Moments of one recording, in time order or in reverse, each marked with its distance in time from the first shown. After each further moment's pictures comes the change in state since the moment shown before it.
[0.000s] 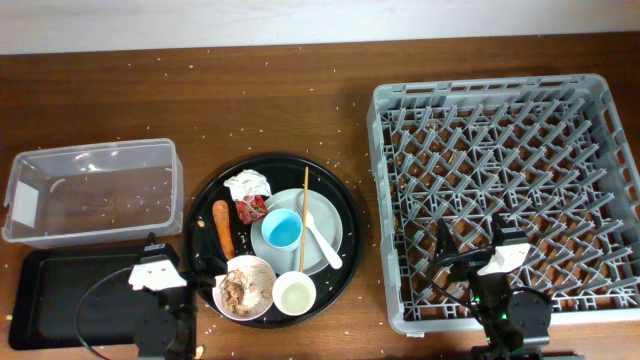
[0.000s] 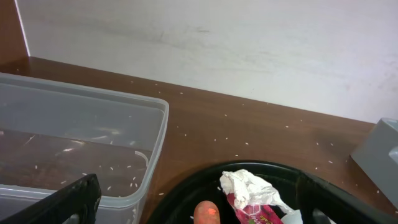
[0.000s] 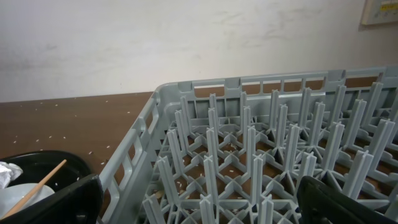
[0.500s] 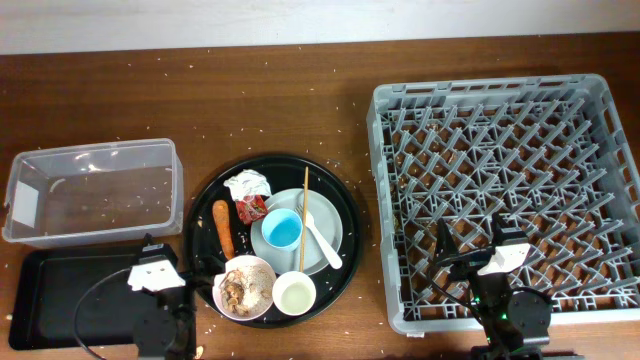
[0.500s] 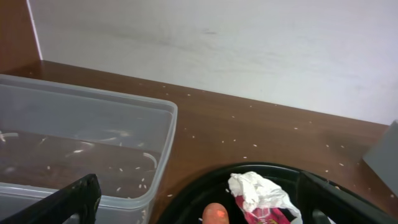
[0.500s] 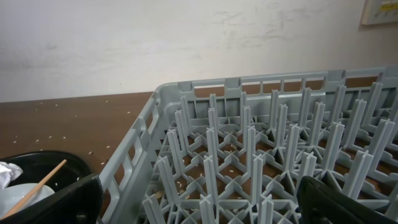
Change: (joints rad) left arm 0.000 0.000 0.000 0.002 -0.032 0.018; right arm 0.000 0.000 0.000 0.000 0.000 0.000
